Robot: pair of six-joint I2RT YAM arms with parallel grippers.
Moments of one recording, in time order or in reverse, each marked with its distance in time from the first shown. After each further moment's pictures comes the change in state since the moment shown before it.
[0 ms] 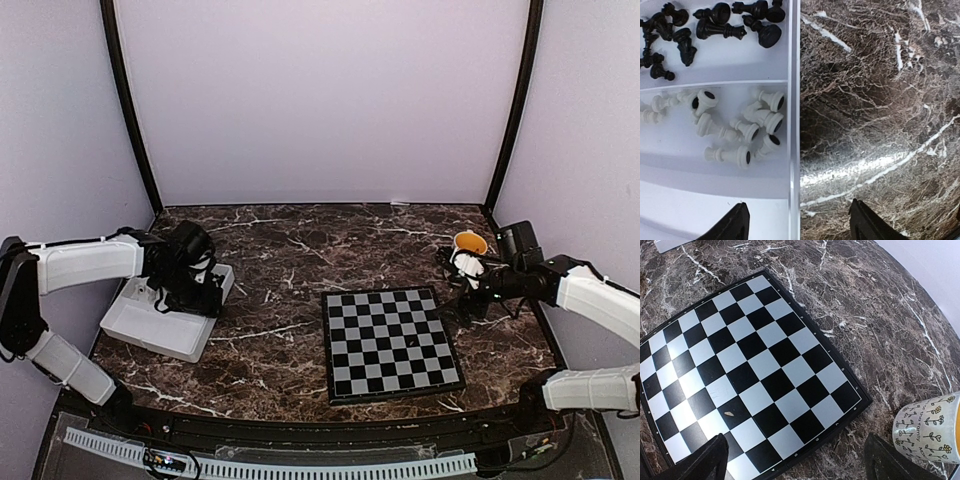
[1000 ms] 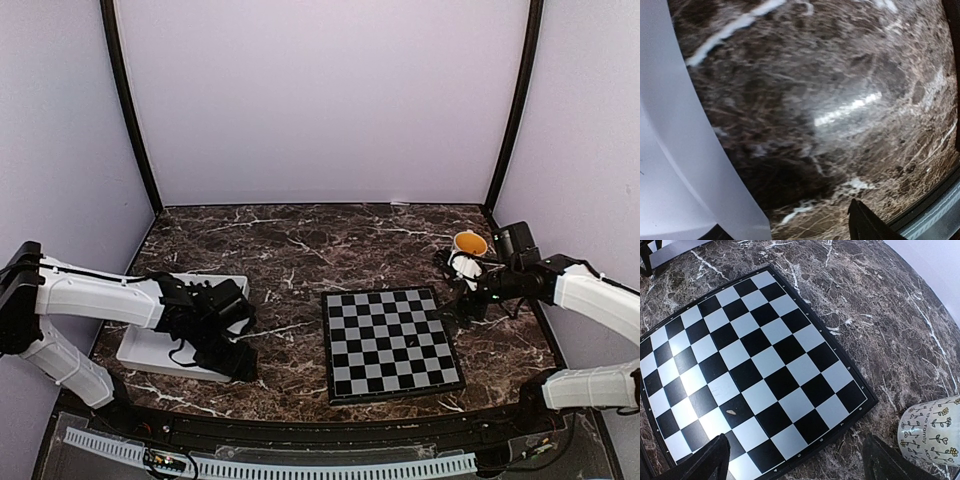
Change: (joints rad) left arm -0.414 -0.031 -0.183 0.089 0.165 -0.279; right arm 0.000 0.025 0.000 -0.002 -0.013 -0.015
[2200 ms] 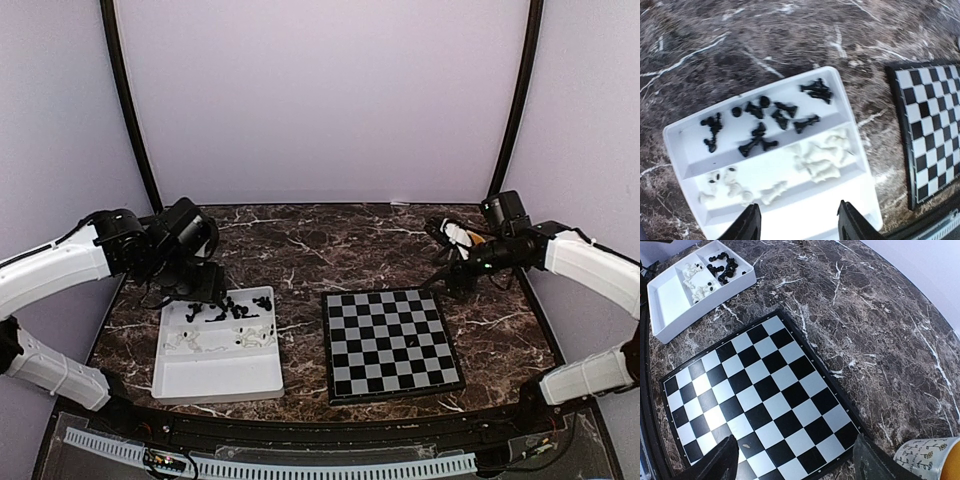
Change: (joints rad) left arm 0.043 -0.160 0.418 -0.346 -0.352 -0.020; right arm -0.003 0.163 0.246 -0.082 -0.136 0.056
